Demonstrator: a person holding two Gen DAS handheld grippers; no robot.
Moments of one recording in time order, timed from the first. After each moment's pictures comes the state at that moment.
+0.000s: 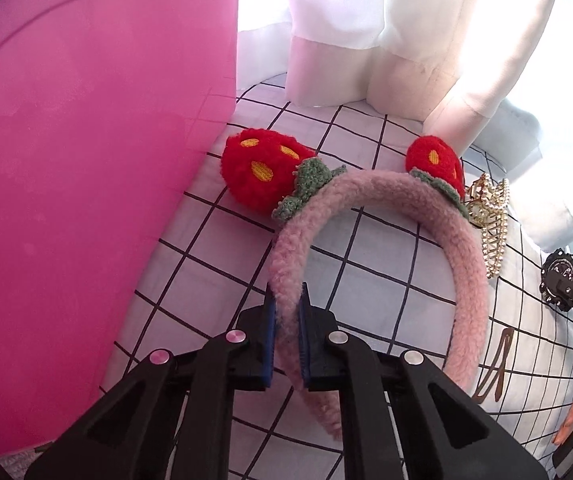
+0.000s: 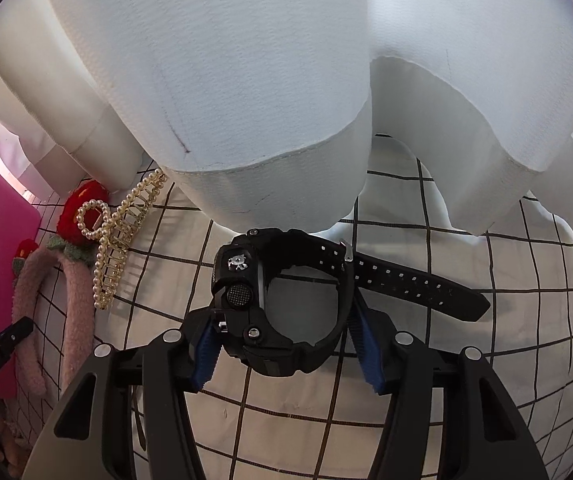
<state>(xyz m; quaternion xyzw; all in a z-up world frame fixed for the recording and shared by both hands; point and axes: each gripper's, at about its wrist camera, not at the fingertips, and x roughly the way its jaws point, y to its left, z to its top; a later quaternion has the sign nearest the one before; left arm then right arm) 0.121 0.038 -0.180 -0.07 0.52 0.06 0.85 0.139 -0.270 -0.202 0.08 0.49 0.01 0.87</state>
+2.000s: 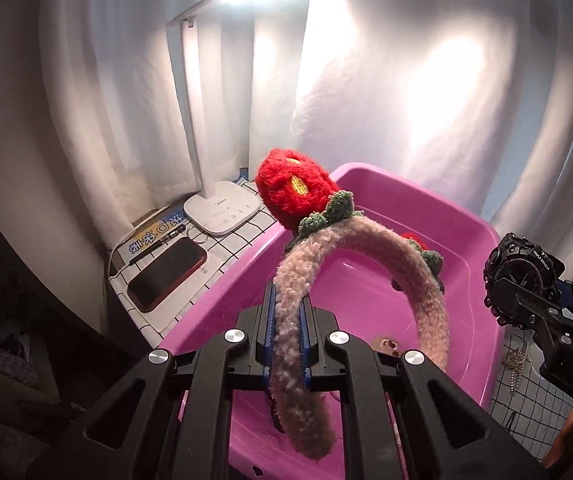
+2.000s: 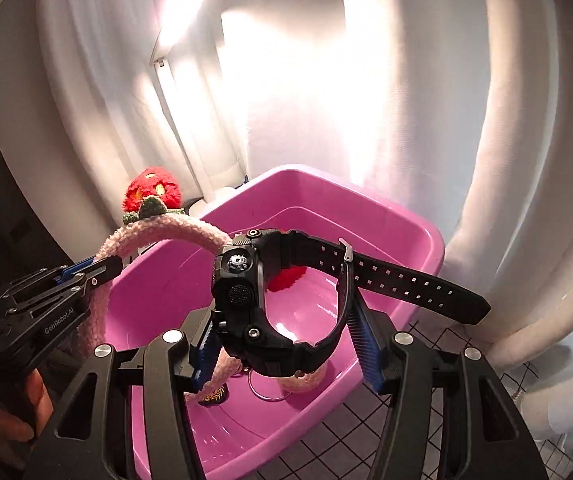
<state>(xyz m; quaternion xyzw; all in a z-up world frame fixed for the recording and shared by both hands) 0.030 0.269 0.026 -0.11 0.39 0.21 0.89 0.111 0.107 0.006 -0.09 0.36 0.32 0.87</state>
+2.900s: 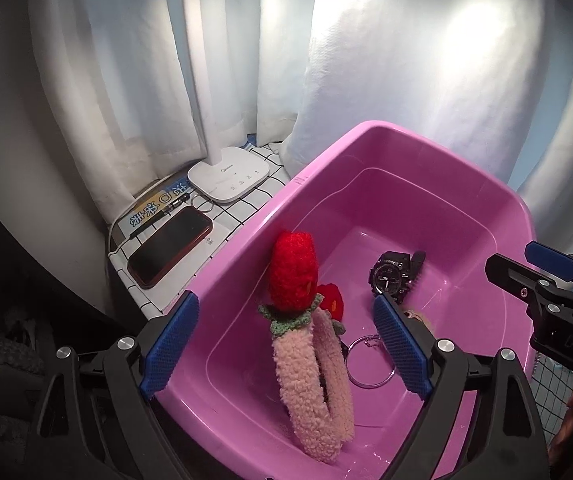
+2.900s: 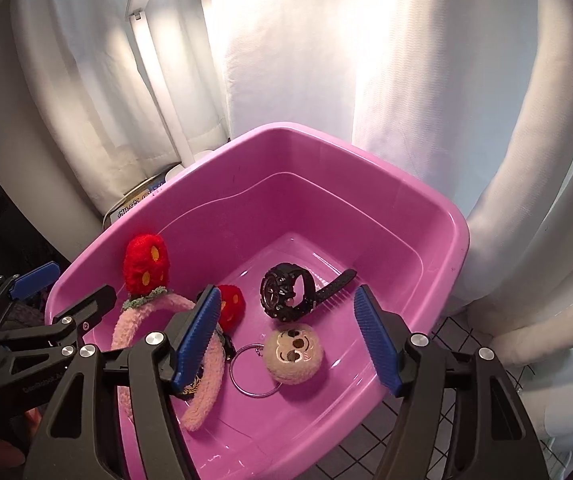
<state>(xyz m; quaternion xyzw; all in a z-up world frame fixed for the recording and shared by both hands) 0.038 0.277 0.001 -0.11 0.42 0.21 0.87 0.140 0.136 -0.015 -0.12 0.41 0.29 0.86</state>
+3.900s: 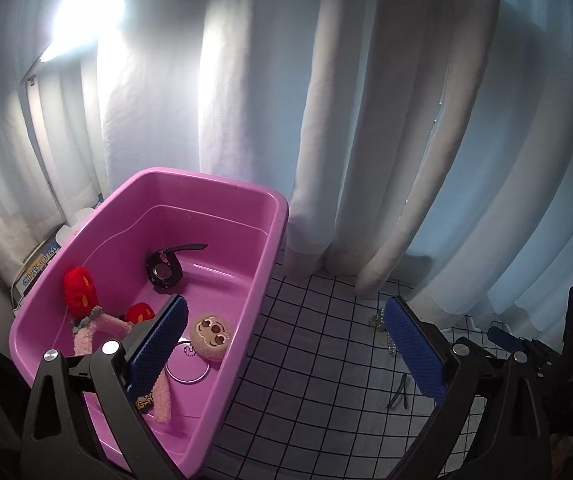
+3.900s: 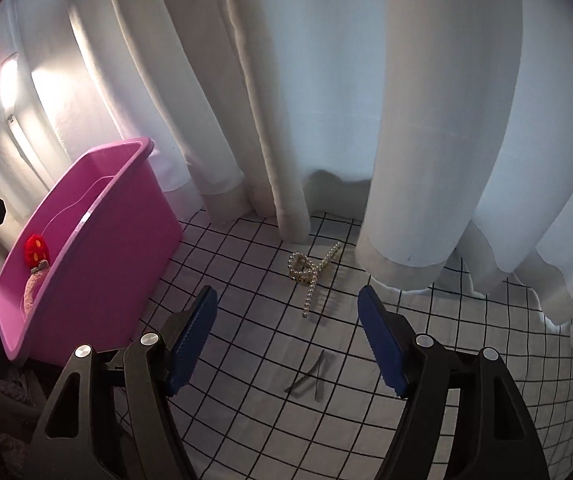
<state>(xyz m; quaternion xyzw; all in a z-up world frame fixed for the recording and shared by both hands) 0.042 0.074 0.052 -0.07 0.37 0.00 0.93 0.062 -0.152 -0.056 0.03 0.41 0.08 0.91</state>
